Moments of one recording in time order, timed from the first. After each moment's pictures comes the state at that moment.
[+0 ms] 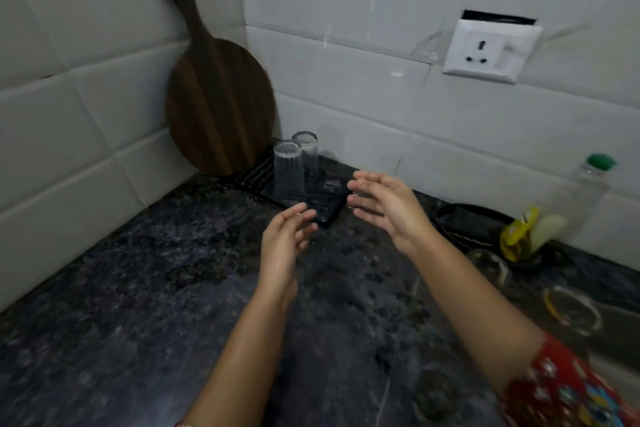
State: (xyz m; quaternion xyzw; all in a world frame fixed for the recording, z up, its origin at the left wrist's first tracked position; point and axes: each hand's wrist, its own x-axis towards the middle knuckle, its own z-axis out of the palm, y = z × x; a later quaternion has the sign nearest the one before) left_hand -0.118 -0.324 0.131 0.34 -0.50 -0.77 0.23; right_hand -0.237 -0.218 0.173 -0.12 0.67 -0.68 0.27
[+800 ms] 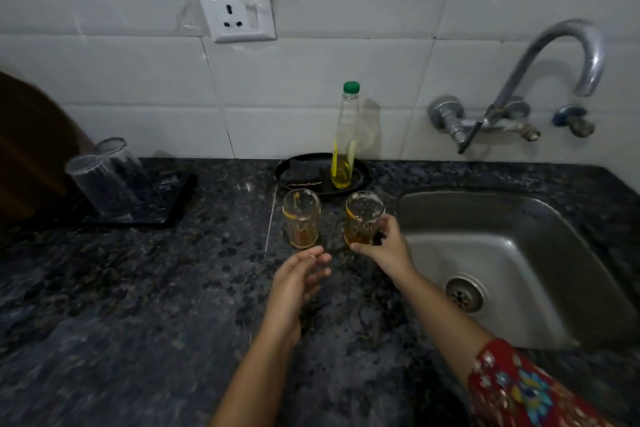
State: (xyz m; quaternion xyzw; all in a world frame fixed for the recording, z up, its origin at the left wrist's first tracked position) left_hand -0.126 -0.095 0.095 0.25 -0.59 -0.77 -0.06; right_hand -0.234 0.069 0.038 0.07 0.83 -0.55 0.07
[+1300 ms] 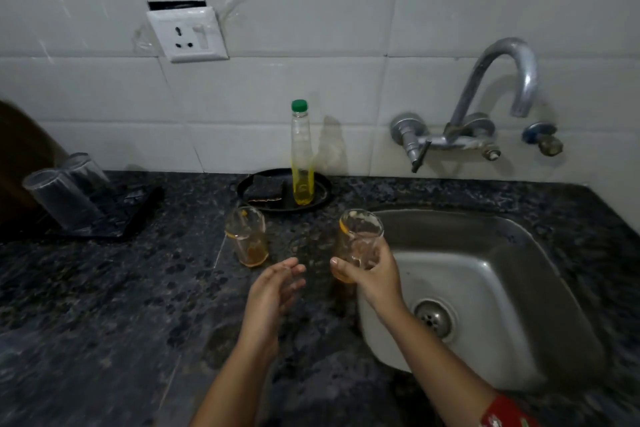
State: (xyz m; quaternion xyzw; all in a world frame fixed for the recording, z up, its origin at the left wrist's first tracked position) left_hand -0.154 -0.008 0.093 0.28 -0.60 -0.75 -0.01; right_hand -0.227 0.151 0.042 0.04 0.76 -0.65 0.00
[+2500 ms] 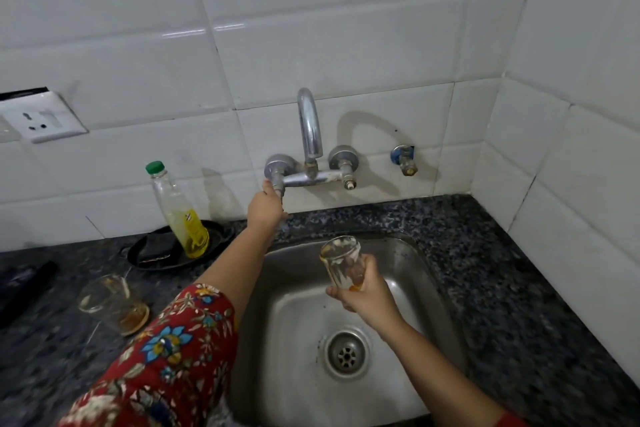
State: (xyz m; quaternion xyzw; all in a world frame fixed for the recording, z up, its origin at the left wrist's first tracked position) left_hand -0.373 0.198 0.167 0.22 -0.80 -0.55 0.04; right_hand -0.261 0.373 0.065 0.04 0.78 -0.63 0.06
